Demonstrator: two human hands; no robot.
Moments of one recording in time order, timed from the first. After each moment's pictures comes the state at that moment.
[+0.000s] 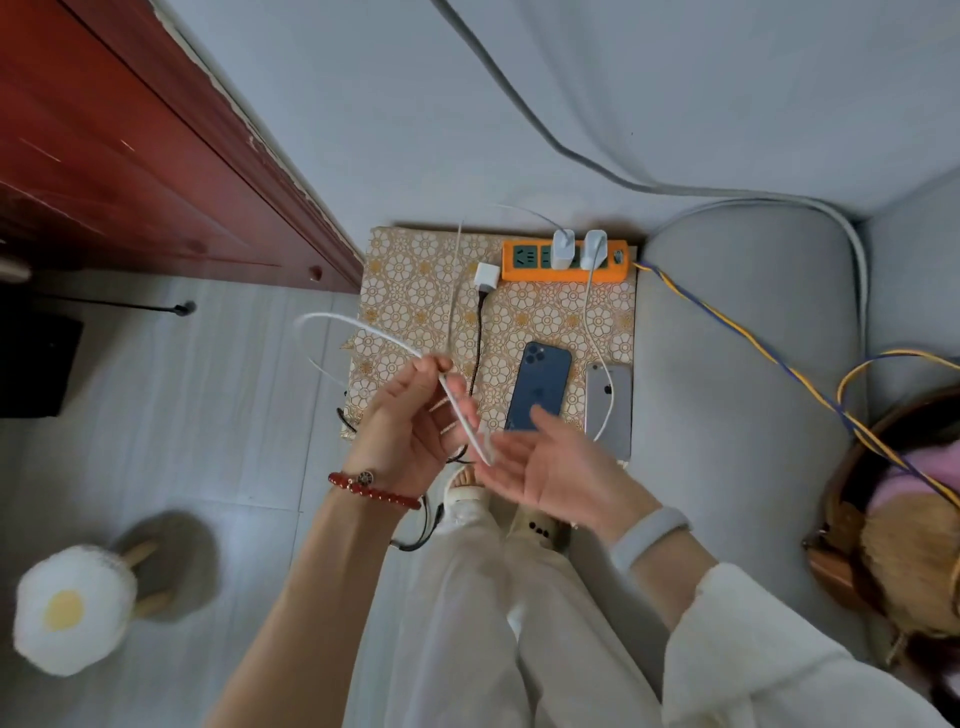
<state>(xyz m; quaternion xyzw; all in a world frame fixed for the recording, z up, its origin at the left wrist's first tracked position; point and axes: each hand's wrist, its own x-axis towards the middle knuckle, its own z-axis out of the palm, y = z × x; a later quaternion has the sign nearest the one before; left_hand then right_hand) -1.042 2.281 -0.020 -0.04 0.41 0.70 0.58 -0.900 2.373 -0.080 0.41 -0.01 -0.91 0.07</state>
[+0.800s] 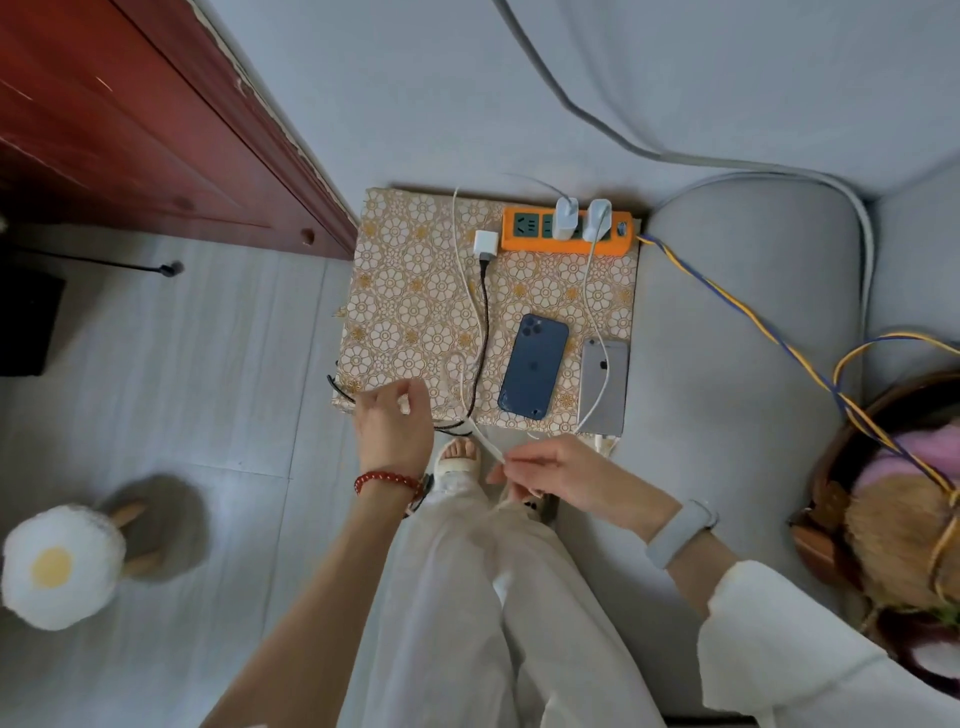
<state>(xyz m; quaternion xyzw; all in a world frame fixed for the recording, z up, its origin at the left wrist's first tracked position) -1.018 2.257 -0.082 0.04 0.90 0.30 0.32 -0.868 2.367 -0.067 0.28 0.58 -0.73 0.22</state>
